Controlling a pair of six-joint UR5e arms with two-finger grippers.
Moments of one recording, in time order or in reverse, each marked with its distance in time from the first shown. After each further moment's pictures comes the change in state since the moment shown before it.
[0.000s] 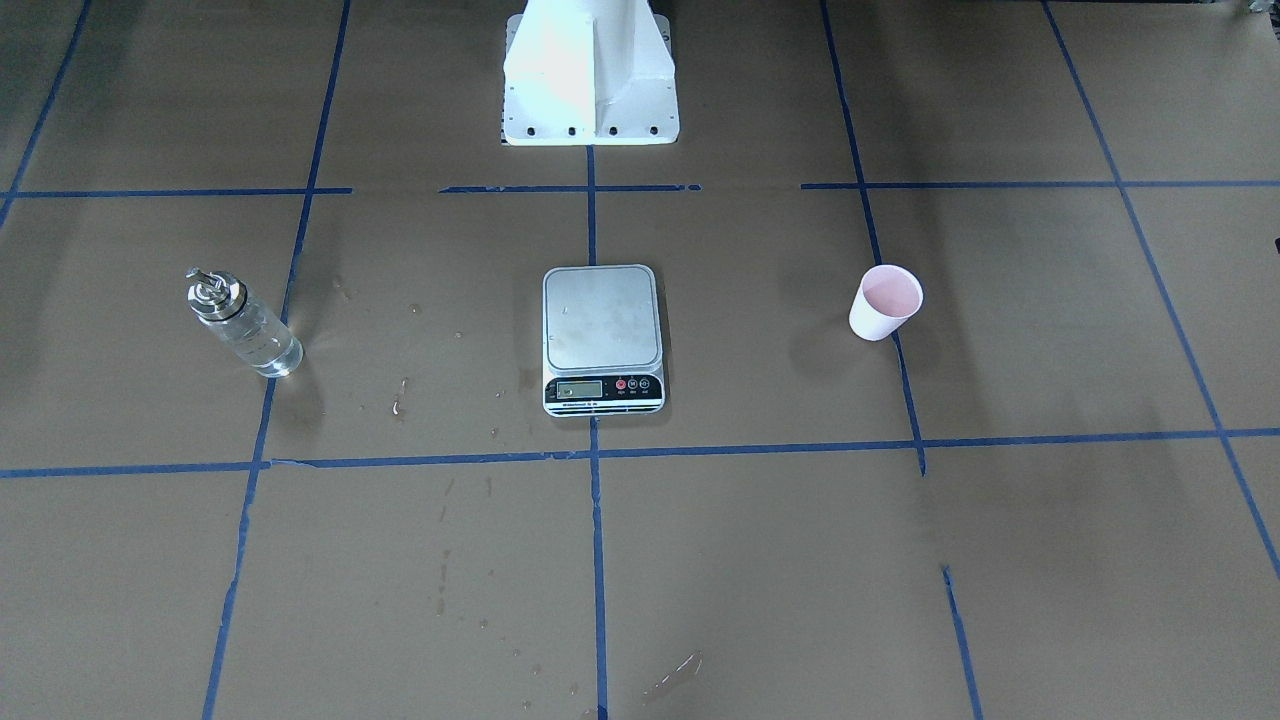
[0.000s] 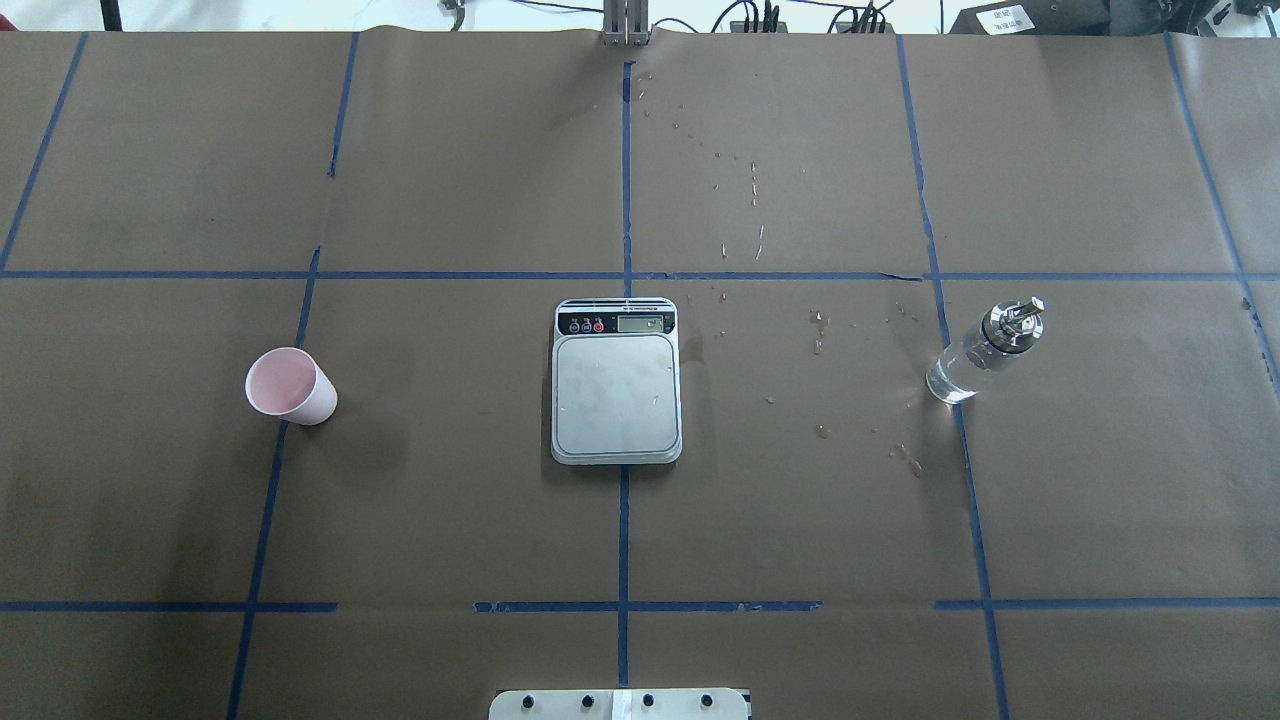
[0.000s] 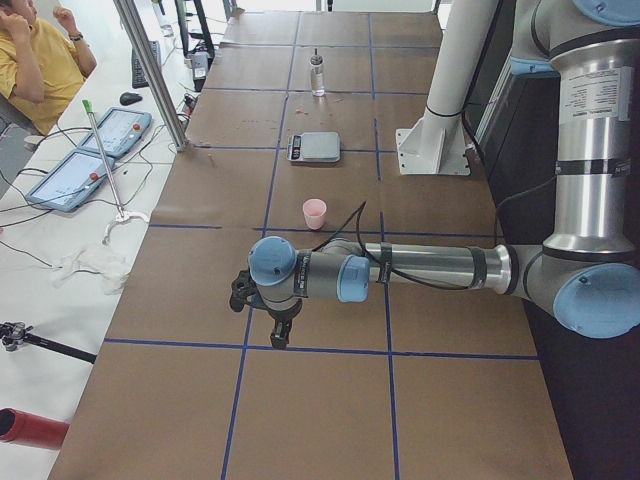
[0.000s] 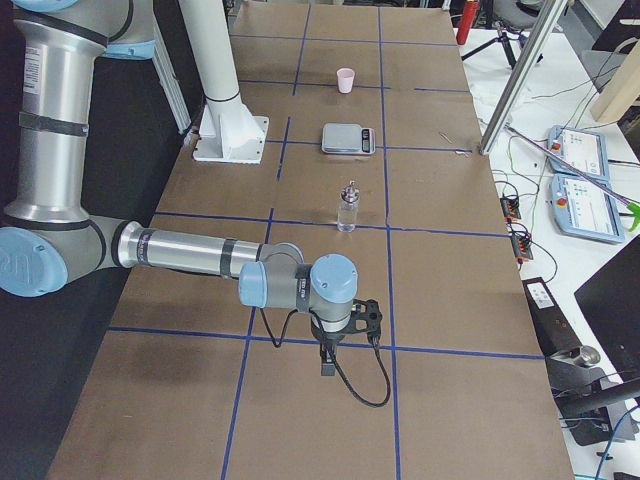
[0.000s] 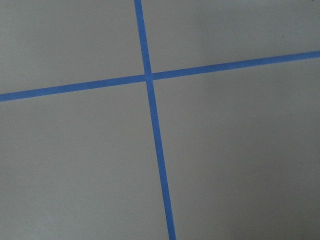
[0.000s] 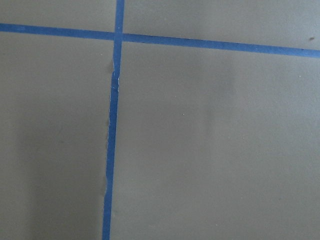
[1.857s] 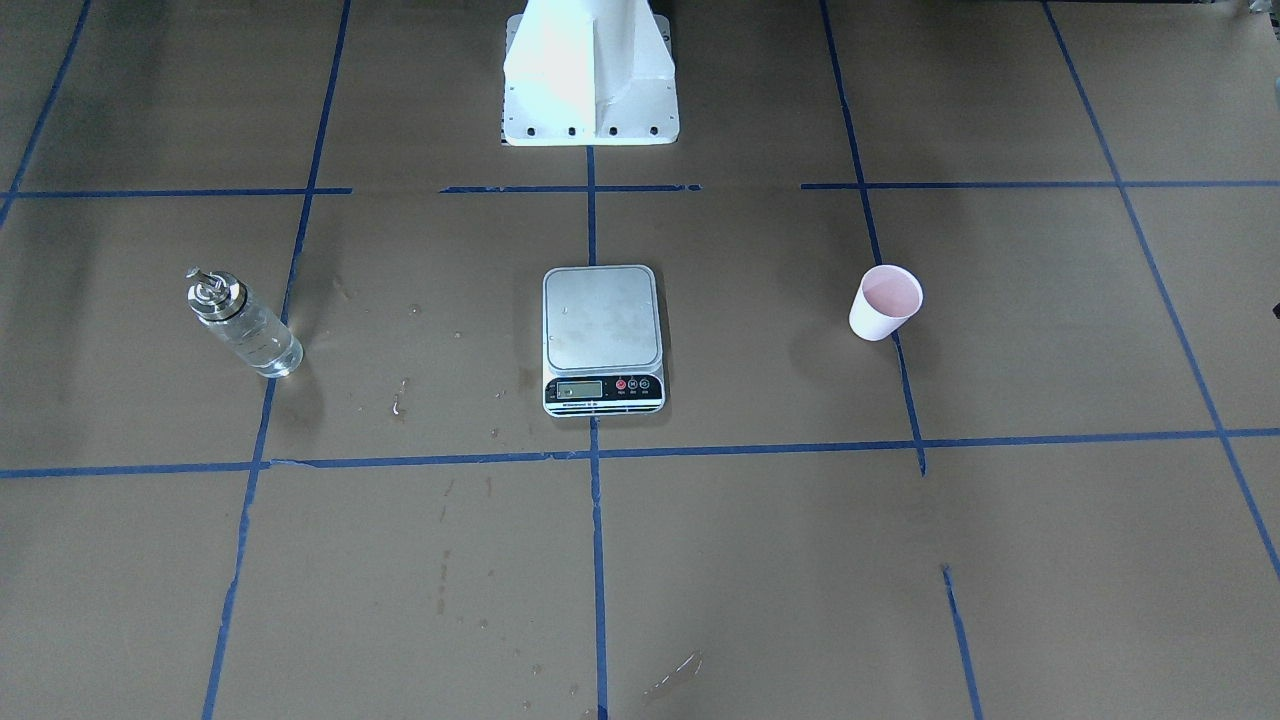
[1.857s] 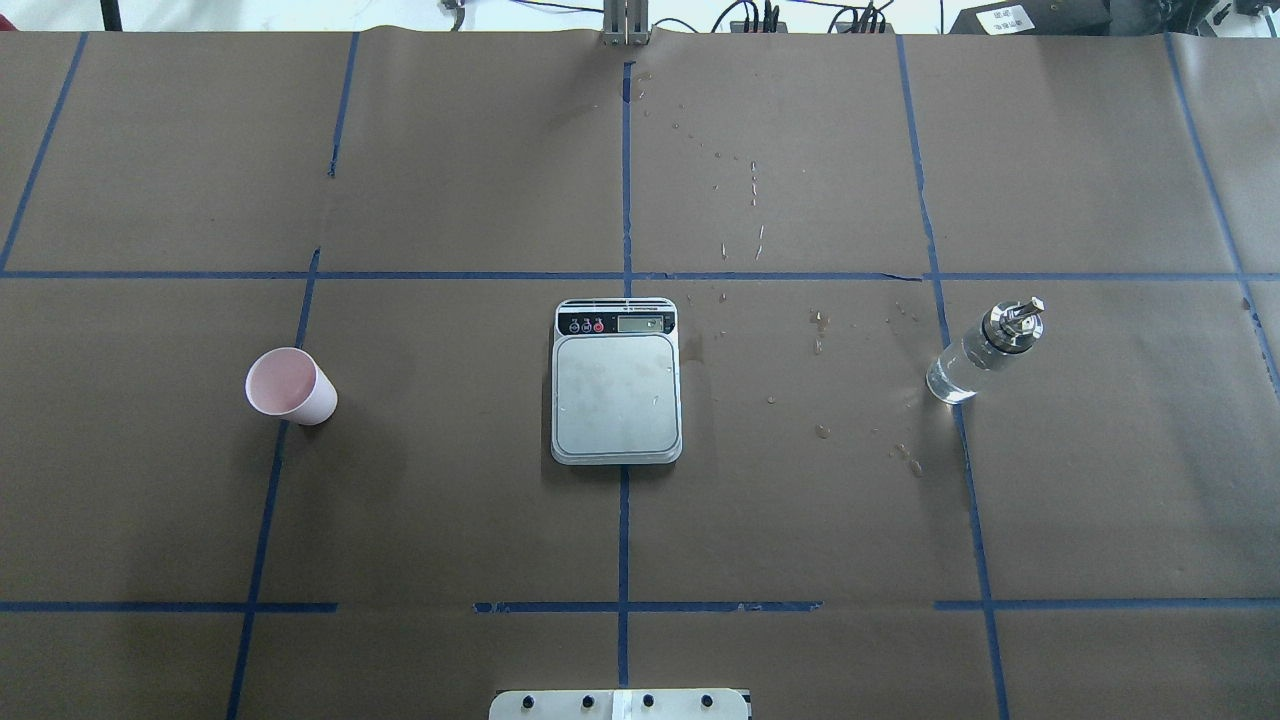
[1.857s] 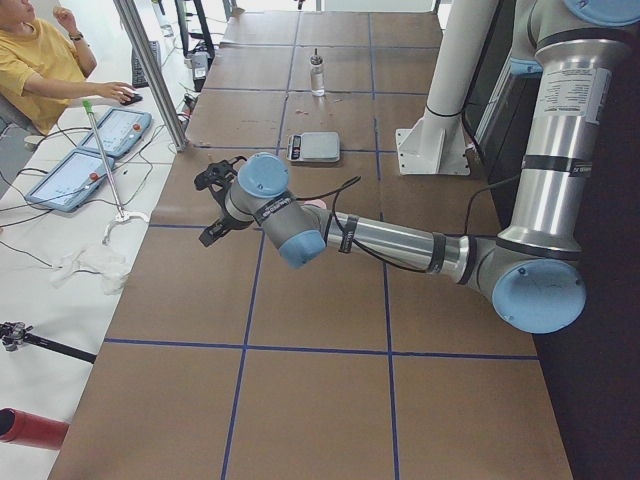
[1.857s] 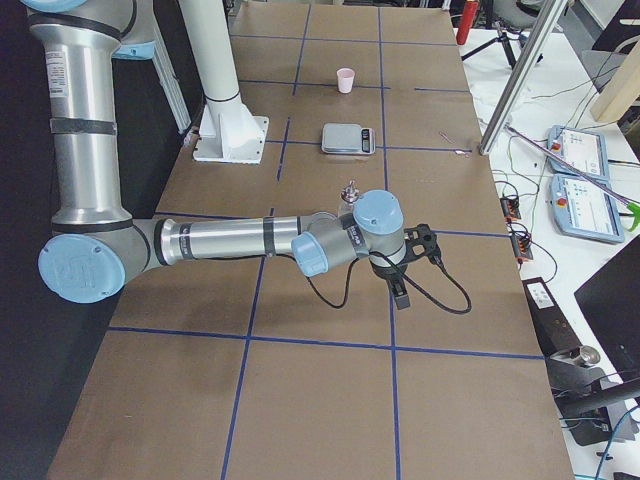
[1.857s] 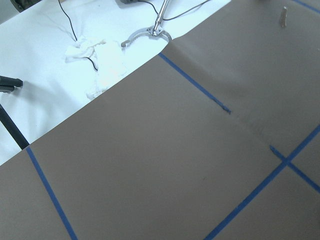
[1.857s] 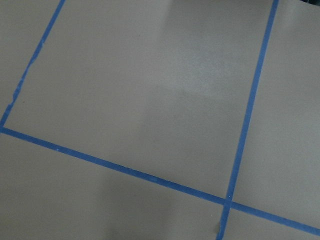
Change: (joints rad) left arm 0.106 -0.204 0.027 -0.715 0.056 -0.224; right arm -0.076 0.184 -0.015 0.316 0.118 0.139
